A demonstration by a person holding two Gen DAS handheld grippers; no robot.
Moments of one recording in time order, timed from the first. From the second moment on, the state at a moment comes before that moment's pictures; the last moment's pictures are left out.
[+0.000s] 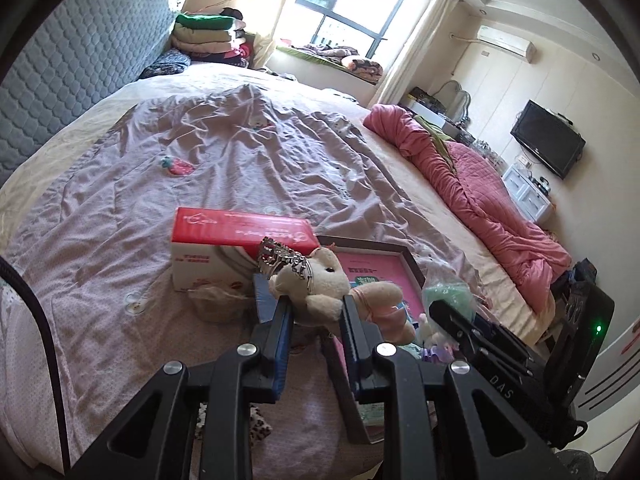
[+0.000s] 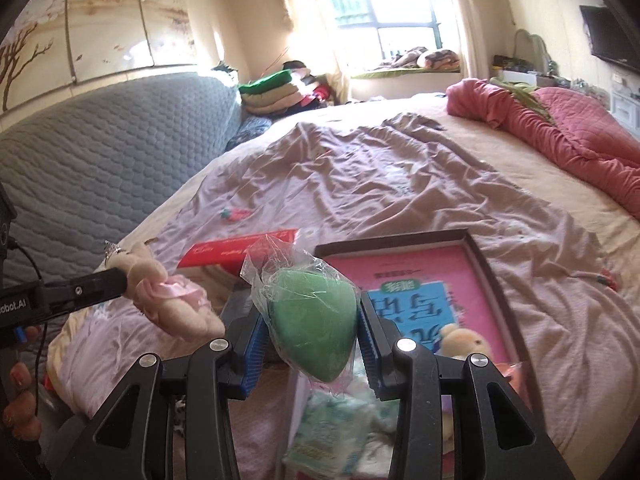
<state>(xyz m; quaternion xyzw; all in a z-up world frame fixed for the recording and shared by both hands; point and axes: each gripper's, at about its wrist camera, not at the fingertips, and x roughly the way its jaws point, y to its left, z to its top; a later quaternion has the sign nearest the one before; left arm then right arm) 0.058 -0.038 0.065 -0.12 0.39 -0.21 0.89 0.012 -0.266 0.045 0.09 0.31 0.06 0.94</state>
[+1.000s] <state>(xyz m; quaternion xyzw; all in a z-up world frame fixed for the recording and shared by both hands) 0.060 -0.143 0.048 -0.05 0.42 -0.25 0.87 -0.006 -0.377 0.046 0.14 0.27 -0.06 0.95</state>
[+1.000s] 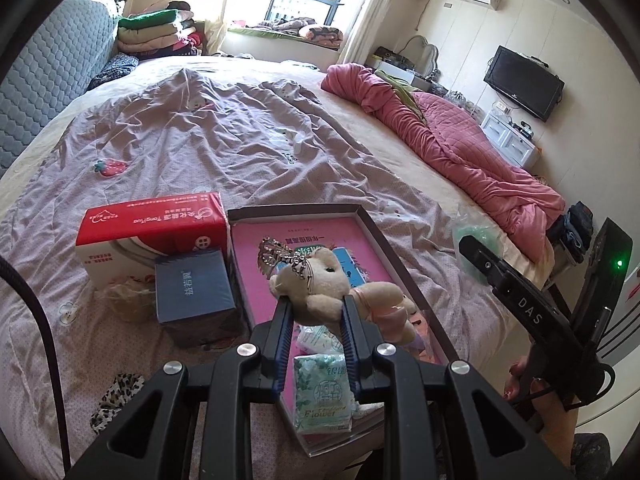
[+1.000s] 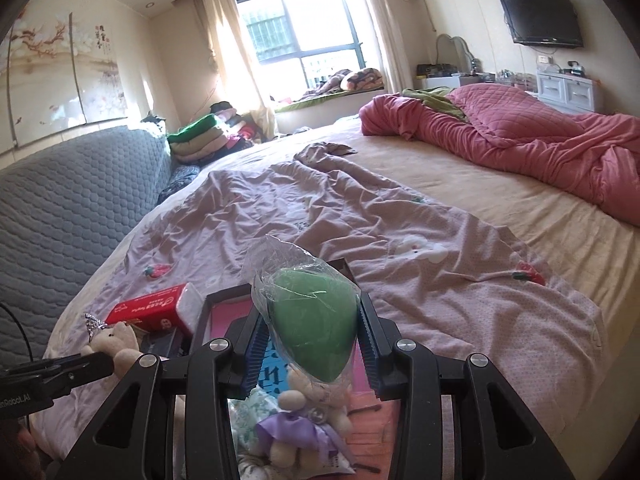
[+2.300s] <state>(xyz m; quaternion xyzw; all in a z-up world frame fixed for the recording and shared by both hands) 0.090 -0.149 -0.009 -0.13 0.47 -0.26 0.83 0.009 -0.419 -0.008 0.18 0.35 -0.11 0.91</state>
